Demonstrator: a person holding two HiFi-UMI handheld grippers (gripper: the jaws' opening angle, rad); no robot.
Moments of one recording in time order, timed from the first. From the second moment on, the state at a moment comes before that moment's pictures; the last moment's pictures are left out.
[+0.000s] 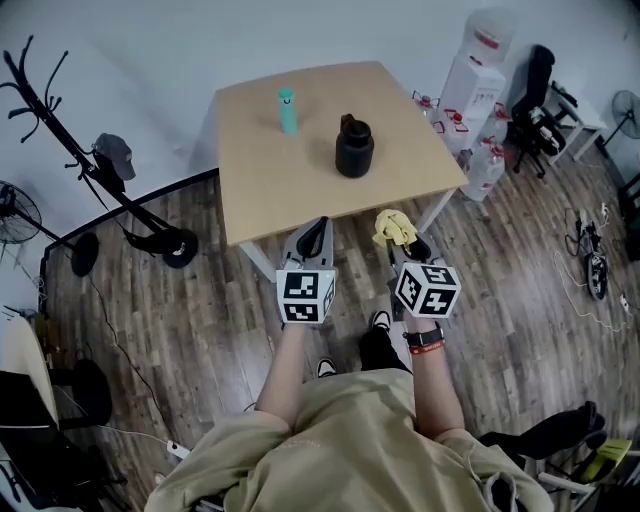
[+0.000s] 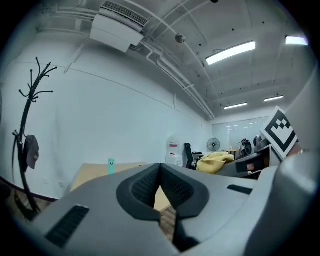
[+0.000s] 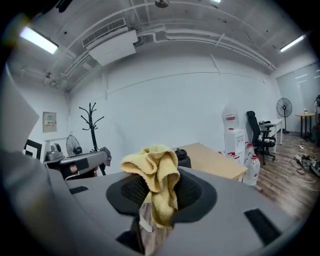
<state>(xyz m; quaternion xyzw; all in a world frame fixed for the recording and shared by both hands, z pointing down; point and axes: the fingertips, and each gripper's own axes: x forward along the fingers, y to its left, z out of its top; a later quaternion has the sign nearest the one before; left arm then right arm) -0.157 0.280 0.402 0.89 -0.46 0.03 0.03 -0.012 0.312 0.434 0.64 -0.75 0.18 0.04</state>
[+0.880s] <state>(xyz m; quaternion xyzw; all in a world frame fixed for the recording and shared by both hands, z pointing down) 0.050 0.004 0.397 0.85 -0.52 0.03 0.02 0.186 0.014 0.441 0.58 -0.78 0.22 0.02</state>
